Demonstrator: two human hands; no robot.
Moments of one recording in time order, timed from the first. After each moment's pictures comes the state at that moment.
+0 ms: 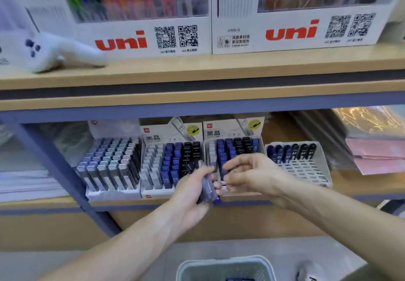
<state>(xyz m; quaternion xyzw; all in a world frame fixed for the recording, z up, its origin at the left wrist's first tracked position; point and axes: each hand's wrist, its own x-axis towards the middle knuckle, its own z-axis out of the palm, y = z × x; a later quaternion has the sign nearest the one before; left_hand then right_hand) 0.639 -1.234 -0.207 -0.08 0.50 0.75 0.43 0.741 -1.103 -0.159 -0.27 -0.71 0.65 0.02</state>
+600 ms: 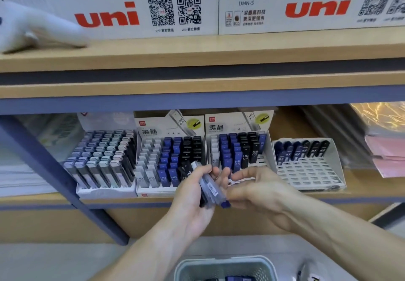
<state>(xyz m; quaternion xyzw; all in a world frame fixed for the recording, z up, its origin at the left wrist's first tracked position) 0.645 -1.229 -0.208 -0.15 0.37 0.80 0.44 0.732 -1.115 -0.185 -0.34 -0.59 0.74 -0.01</state>
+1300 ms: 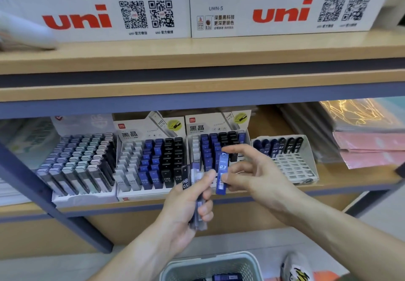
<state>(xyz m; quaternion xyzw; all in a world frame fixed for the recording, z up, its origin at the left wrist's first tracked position) 0.668 -1.237 -0.210 0.04 0.53 0.71 0.46 0.763 -1.088 -0.178 -0.21 -0.71 0.66 0.12</state>
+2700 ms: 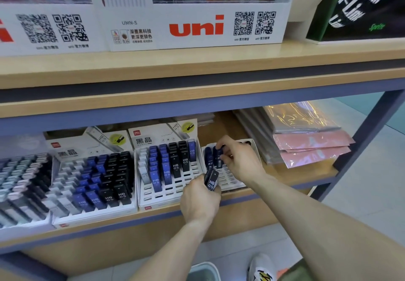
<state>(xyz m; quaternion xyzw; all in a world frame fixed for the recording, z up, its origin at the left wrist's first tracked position) 0.726 -1.080 -0.265 0.22 0.89 0.39 0.10 0.767 -0.933 -0.241 -0.23 -0.92 0.21 0.22</state>
